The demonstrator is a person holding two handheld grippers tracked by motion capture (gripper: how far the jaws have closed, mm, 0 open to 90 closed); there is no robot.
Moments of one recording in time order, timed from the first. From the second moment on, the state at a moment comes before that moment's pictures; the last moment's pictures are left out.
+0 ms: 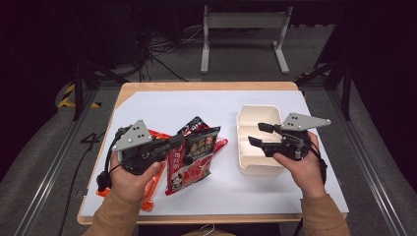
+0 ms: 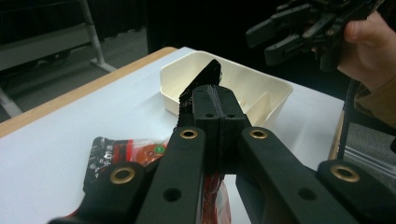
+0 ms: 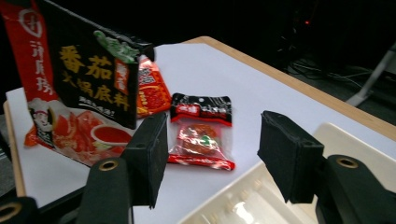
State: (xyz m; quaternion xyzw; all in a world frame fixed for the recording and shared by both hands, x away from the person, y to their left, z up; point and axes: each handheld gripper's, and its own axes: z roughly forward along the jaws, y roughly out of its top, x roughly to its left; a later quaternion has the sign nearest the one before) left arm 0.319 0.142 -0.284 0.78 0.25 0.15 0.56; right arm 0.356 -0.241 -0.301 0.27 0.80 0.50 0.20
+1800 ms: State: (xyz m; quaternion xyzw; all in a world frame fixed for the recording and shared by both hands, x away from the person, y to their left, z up) left arm 0.318 0.132 -0.283 0.78 0.19 0.12 0.59; right arm 0.362 -0.176 -0.292 0.14 0.84 0.50 0.13
